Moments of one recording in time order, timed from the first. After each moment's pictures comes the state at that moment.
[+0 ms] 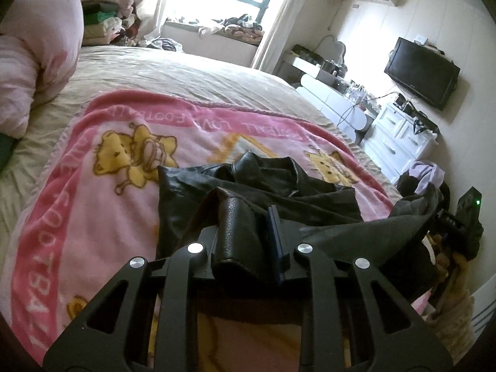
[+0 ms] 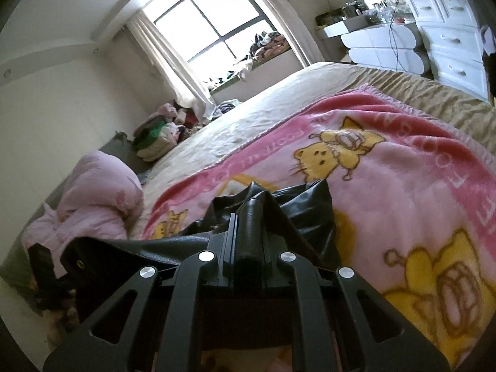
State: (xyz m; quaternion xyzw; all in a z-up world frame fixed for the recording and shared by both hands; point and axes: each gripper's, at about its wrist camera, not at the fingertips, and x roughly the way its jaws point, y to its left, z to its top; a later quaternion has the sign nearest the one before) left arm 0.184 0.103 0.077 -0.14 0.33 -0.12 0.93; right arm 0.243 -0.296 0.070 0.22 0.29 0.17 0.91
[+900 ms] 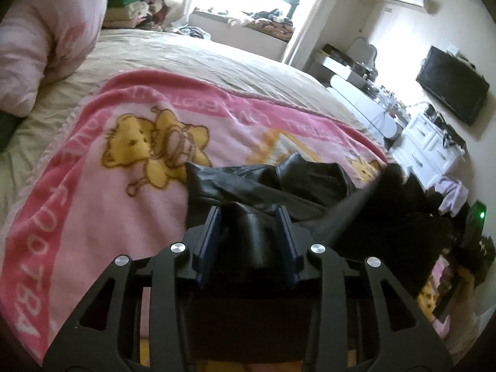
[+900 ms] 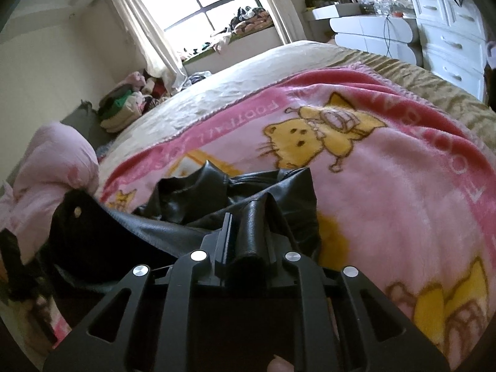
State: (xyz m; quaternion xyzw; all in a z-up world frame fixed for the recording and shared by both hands) left arm 0.242 0.138 0.026 -0.17 0.35 -0.06 0.92; right arm 0.323 -0.273 0.012 0.15 0.36 0.12 0.91
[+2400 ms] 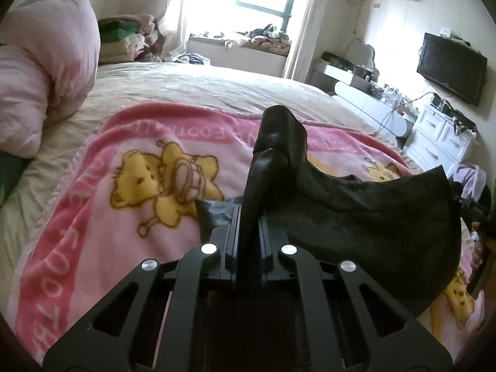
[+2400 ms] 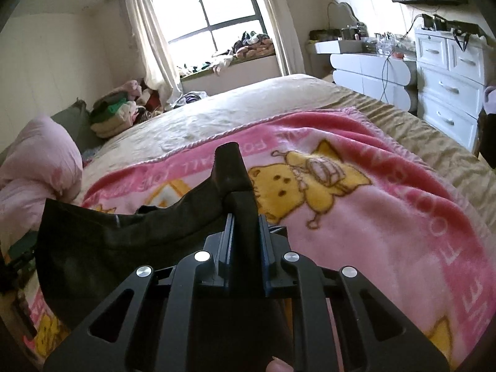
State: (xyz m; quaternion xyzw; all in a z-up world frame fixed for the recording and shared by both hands) left arm 0.263 0.127 0.027 -0.10 0.31 -0.04 0.95; right arm 0.349 -0.291 0.033 0.11 0.30 0.10 0.94
